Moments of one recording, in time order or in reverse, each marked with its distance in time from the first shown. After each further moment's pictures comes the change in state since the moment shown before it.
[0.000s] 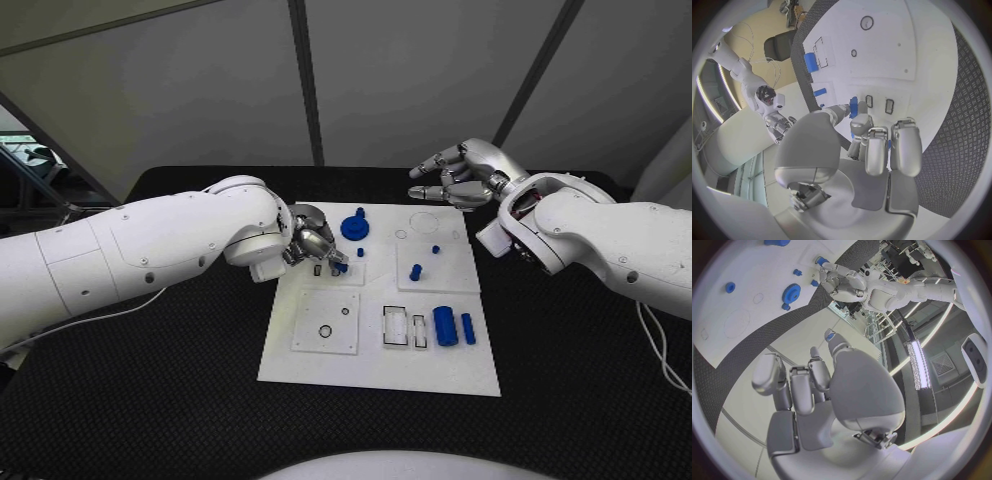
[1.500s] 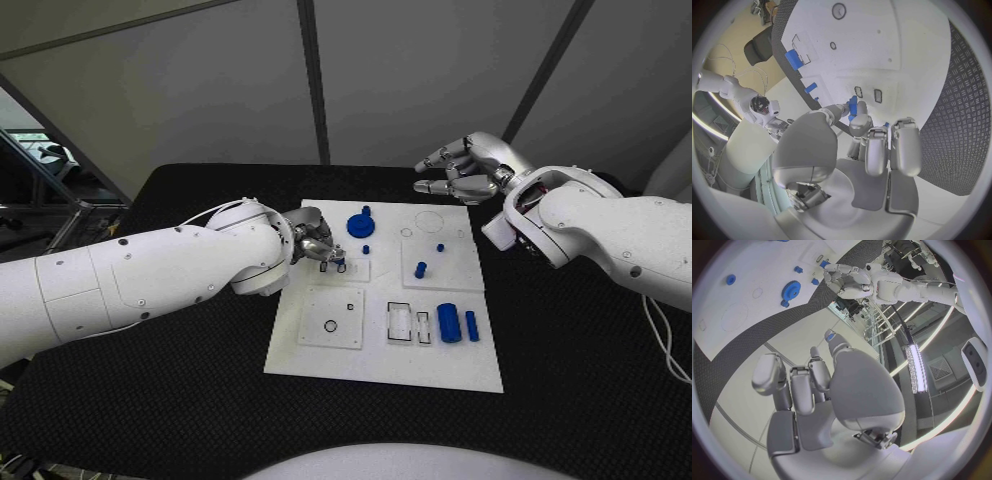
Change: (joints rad) left arm -0.071 -0.040 -0.013 0.100 -0.247 -0.272 0.004; left_hand -0.050 -0.037 0.040 -0.034 0.085 0.007 -0.004 0.026 0.033 0.018 -0.007 0.006 0.003 0.004 -0.004 0.000 0.000 0.000 0.000 0.000 0.000 0.000; right arm 0.000 -0.007 0.000 -0.012 -0.037 0.002 0.000; right_hand -0.004 0.004 -0.003 0.003 0.015 0.000 0.000 0.005 -0.002 0.000 0.000 0.000 -0.002 0.004 -0.004 0.000 0.000 0.000 0.000 0.000 0.000 -0.001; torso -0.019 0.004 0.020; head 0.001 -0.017
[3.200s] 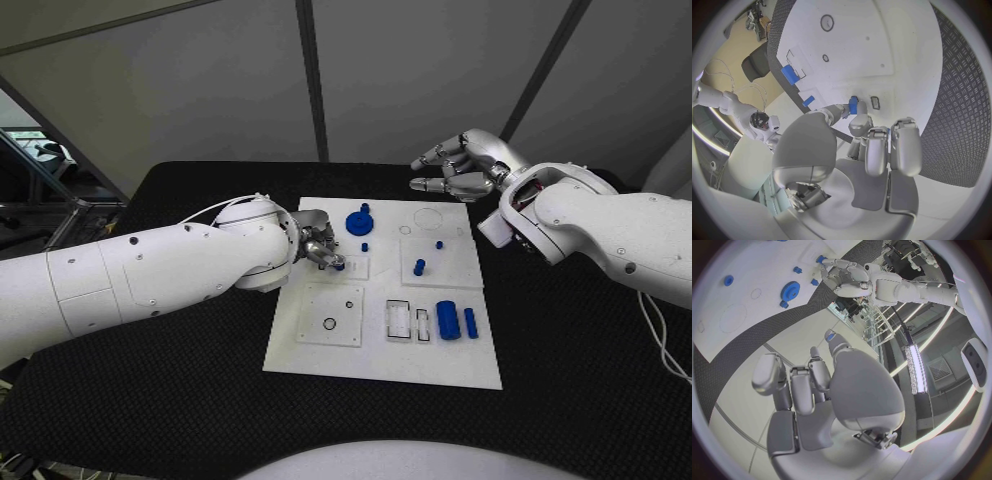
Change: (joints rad) left arm 0.002 0.034 0.000 -0.027 -0.086 0.117 -0.005; left_hand -0.010 -0.002 0.014 -0.014 0.011 0.004 -0.004 0.008 0.006 0.004 0.000 0.000 -0.002 0.000 0.000 0.000 0.000 0.000 0.000 0.000 0.000 0.000; right arm 0.000 0.007 0.000 -0.003 -0.005 0.002 0.000; right_hand 0.000 0.000 -0.003 0.003 0.005 0.000 0.000 0.000 0.000 0.000 0.000 0.000 0.000 0.000 0.000 0.000 0.000 0.000 0.000 0.000 0.000 0.000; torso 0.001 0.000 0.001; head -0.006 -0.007
